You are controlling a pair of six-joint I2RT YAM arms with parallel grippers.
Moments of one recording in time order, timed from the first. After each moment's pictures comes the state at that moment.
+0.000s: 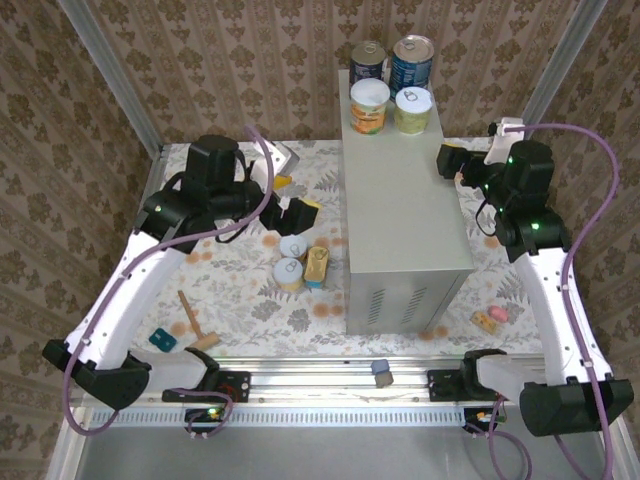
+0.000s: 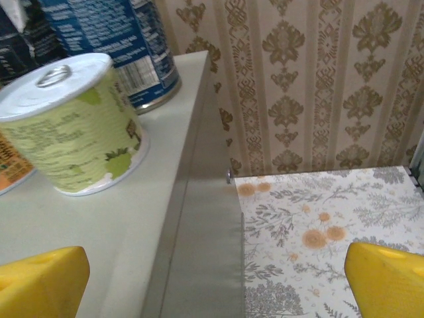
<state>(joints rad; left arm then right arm) -0.62 1.25 1.60 -0.85 0.44 0.06 0.00 1.12 1.25 -0.39 -0.06 0.17</state>
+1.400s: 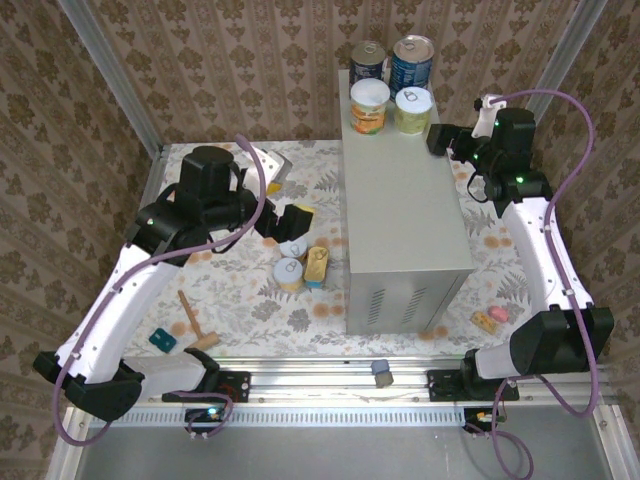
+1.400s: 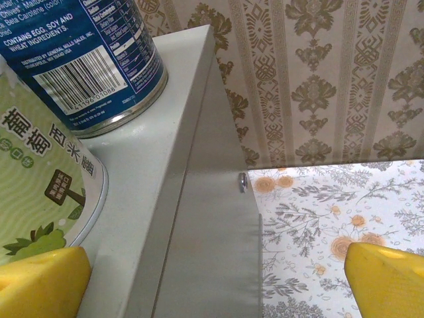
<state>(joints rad) -0.65 1.19 1.55 -0.86 0.34 0.02 -0.03 1.40 1.43 -0.36 -0.17 0.19</state>
